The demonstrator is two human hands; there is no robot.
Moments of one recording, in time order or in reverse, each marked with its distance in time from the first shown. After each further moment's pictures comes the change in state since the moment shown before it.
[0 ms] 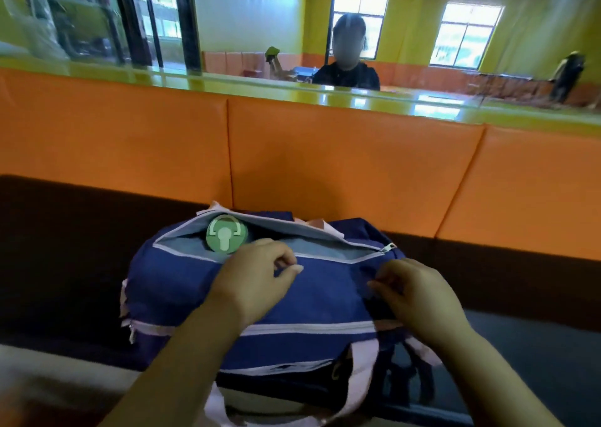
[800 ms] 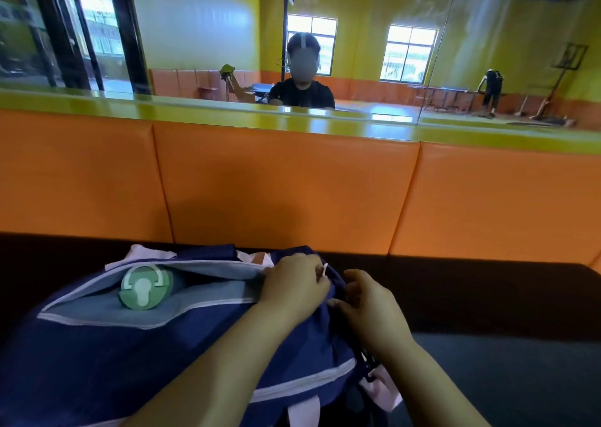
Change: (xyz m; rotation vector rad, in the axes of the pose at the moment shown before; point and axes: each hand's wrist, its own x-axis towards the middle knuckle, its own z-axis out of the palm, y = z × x) left_hand 0.099 0.075 0.105 0.110 -0.126 0.070; right_hand 0.034 0.042 0.008 0.226 -0.081 0.339
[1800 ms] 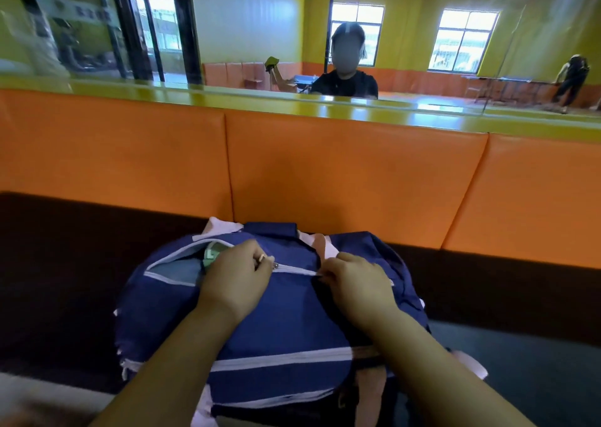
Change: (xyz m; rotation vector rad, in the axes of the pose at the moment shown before) left_hand -0.087 -0.107 -0.086 -0.111 0.295 -0.323; right_hand -0.005 -0.087 0.064 -0.473 -0.035 -0.423
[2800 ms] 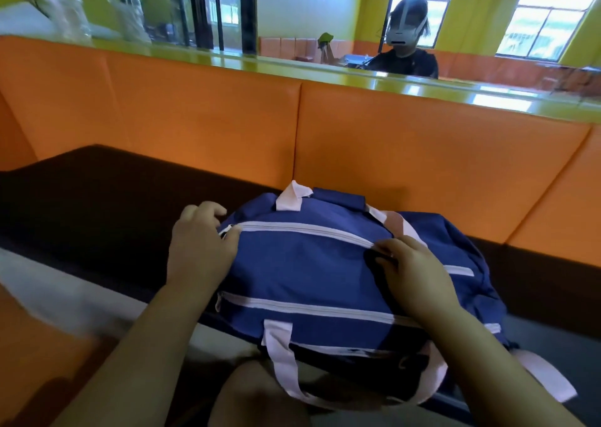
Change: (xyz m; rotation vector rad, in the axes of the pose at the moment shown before) left_hand -0.036 -0.104 -0.090 0.138 0.361 -0.102; right_hand -0.024 -0.031 0.013 0.179 0.153 0.027
